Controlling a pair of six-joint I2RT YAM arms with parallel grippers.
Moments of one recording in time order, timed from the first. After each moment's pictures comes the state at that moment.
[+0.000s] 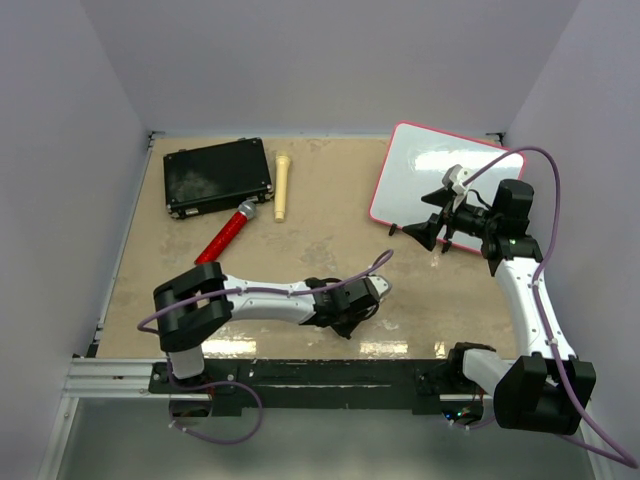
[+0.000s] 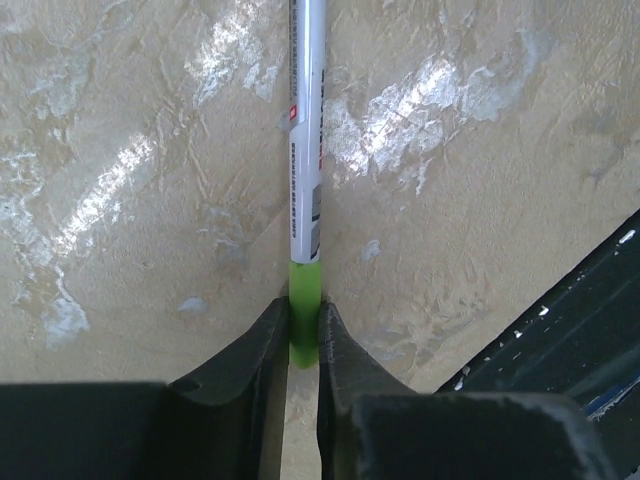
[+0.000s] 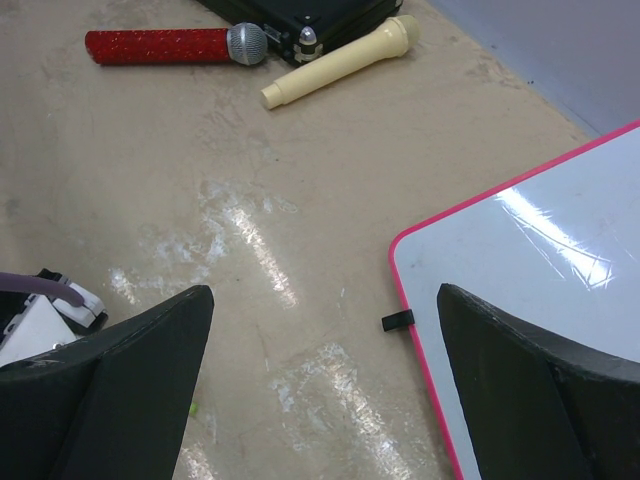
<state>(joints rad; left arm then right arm) -1.24 1.78 1.06 -0.35 -0.12 -0.41 -0.11 1.08 0.87 -0.22 -1.04 -0.41</state>
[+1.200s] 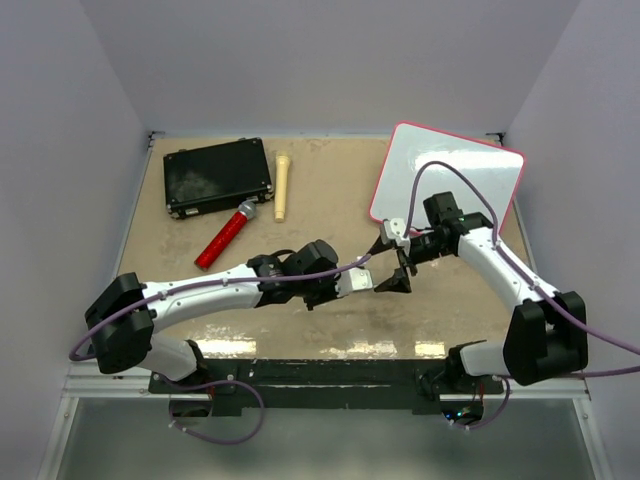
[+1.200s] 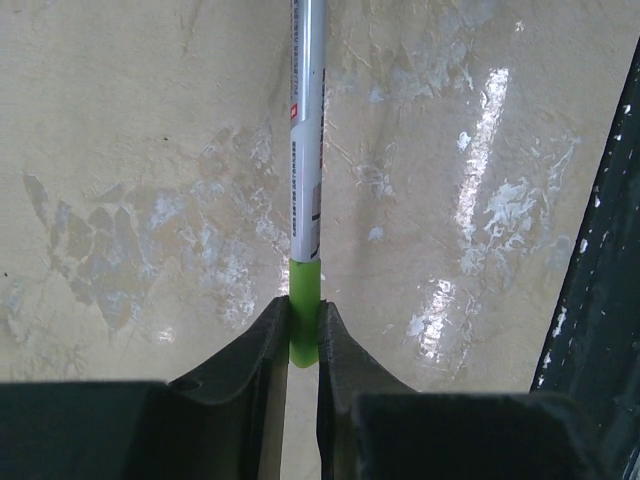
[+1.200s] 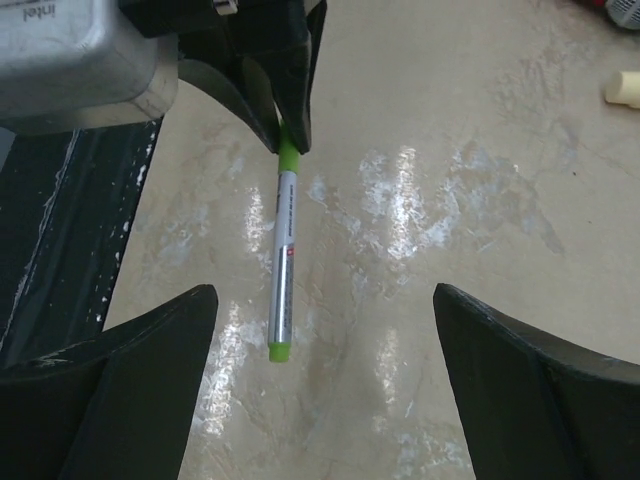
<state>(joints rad) -1.05 1.43 0.96 -0.39 0.07 0.34 0.21 1.34 0.96 -0.90 -1.14 -1.29</state>
